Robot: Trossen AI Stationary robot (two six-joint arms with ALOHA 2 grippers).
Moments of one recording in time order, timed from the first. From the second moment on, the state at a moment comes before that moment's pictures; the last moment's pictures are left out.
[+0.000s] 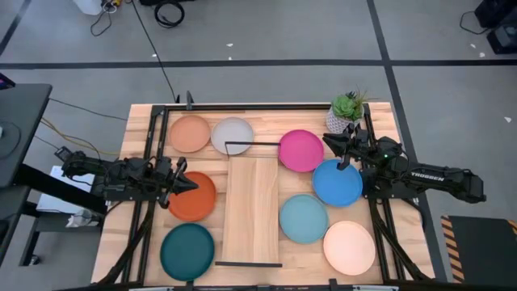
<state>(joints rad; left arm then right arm) -0.22 0.01 0.01 0.08 -0.02 -0.30 -0.40 0.30 0.01 0.52 -0.03 0.24</state>
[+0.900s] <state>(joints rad) -0.22 0.01 0.01 0.14 -0.01 -0.34 -0.40 0.30 0.01 0.56 -0.02 0.30</state>
